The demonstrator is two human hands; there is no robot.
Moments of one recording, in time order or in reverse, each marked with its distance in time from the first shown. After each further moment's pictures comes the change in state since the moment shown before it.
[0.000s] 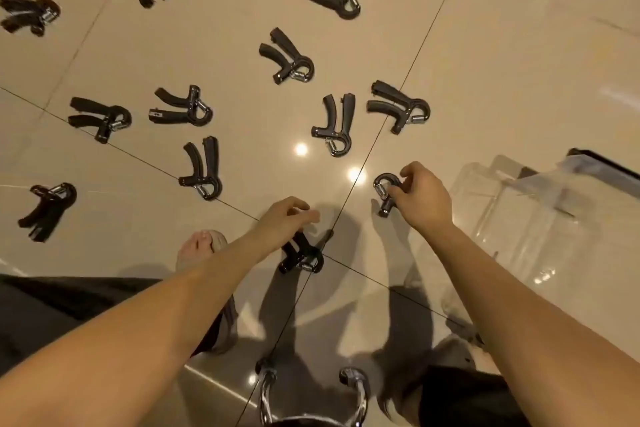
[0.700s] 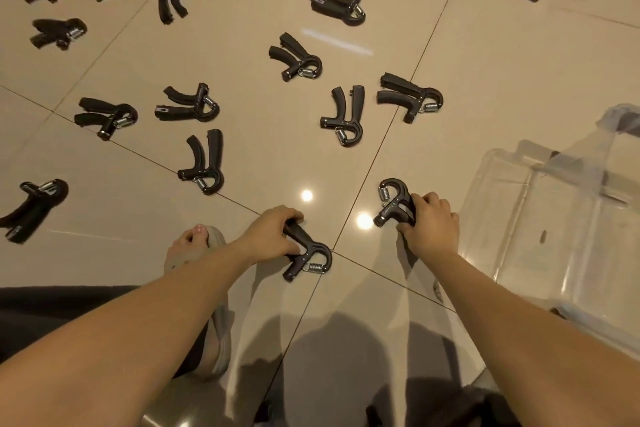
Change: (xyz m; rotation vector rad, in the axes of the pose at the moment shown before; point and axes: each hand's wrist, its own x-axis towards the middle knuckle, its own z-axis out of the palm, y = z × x) left_hand 0.054 -0.117 -0.004 0.556 0.118 0.360; right_hand -0.024 0.090 0.122 -0.388 0.127 -0.076
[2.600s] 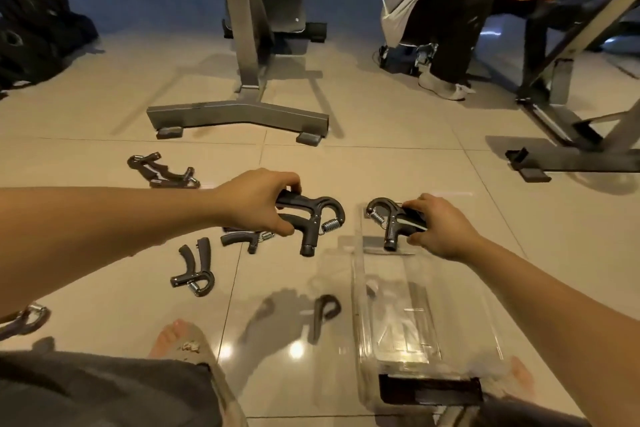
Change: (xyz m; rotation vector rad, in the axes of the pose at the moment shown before) left_hand 0.006 0.418 -0.097 0.625 0.041 0.802; right_hand -0.048 0.222 -0.280 0.121 0.264 0.069
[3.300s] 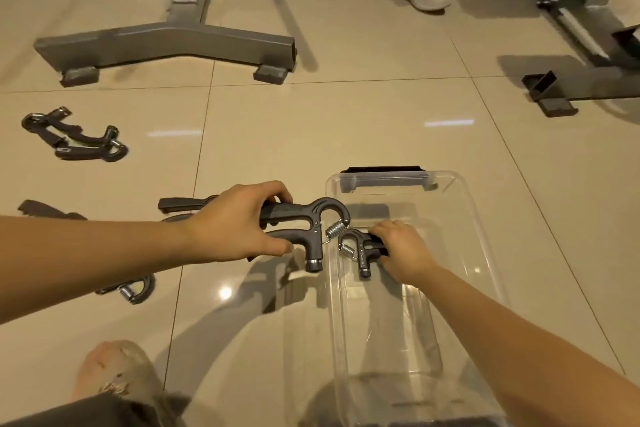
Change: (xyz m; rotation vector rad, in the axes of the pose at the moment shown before) left_hand 0.094 -0.010 0.107 -0.364 -0.129 -0.108; right_hand 0.057 0.094 0.199 -0.034 -0.194 -0.025
